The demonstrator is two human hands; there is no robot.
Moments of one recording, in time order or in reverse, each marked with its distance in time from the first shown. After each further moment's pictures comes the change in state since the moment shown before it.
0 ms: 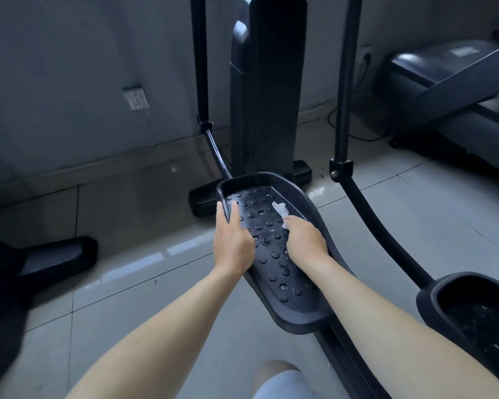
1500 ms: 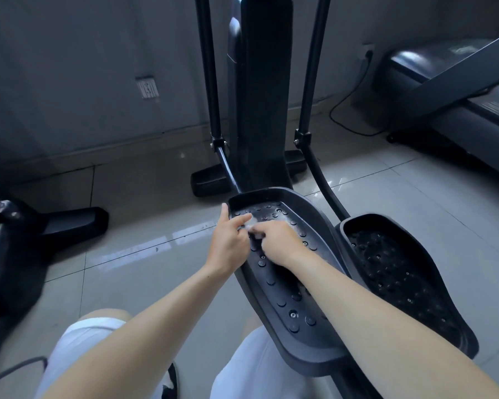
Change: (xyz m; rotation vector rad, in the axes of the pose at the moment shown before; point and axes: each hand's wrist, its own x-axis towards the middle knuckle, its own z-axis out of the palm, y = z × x) left_hand -0.137 0.051 -0.020 -0.166 -0.114 -0.047; right_hand -0.125 0.005 -0.038 0.105 -0.261 -0.249
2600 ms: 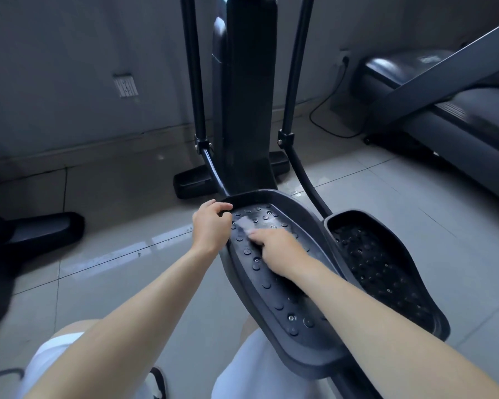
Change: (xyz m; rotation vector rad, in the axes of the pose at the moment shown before) left_hand 0.042 -0.010 -0.013 -0.051 0.043 -0.067; right_hand -0.015 0.016 0.000 -0.158 0.005 -0.033
